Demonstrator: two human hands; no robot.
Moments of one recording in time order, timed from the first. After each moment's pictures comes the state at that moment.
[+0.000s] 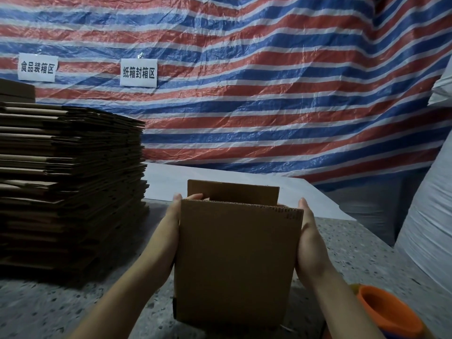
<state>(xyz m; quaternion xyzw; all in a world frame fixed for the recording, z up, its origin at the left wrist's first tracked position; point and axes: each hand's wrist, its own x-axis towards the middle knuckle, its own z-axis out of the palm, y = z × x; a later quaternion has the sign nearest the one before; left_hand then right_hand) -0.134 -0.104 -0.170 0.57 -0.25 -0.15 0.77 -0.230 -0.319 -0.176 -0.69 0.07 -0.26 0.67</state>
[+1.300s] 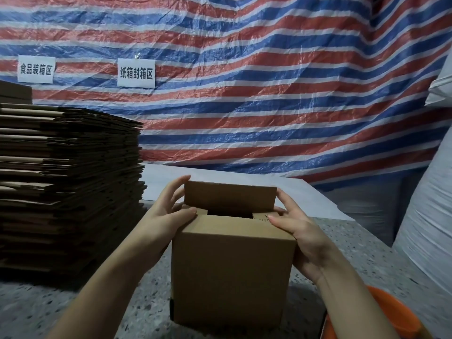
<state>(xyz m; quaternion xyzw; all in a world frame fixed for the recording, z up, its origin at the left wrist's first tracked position) -0.113 -0.098 -0.157 0.61 -0.33 -0.08 0.72 -0.233 -0.327 -0.155 -0.66 0.03 -0.17 0.73</state>
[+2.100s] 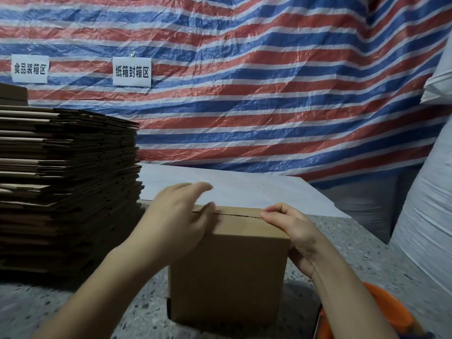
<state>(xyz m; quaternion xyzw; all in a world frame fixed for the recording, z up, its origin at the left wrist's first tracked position) -0.150 -0.105 -0.126 0.86 -0.38 0.22 0.27 -0.236 -0.317 -0.145 -0.70 0.17 -0.19 0.67</state>
